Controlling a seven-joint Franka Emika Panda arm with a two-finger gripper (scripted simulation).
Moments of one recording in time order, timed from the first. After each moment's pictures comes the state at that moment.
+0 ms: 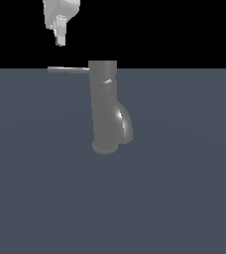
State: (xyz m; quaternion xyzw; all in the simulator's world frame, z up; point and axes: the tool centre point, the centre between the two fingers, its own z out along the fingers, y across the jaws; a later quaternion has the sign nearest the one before) arm -0.027 0.129 0.348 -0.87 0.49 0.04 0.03
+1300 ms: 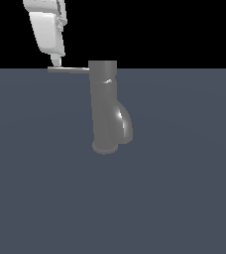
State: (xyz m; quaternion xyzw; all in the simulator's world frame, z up) arm 0.022 0.166 0.285 -0.78 0.62 0.00 0.00
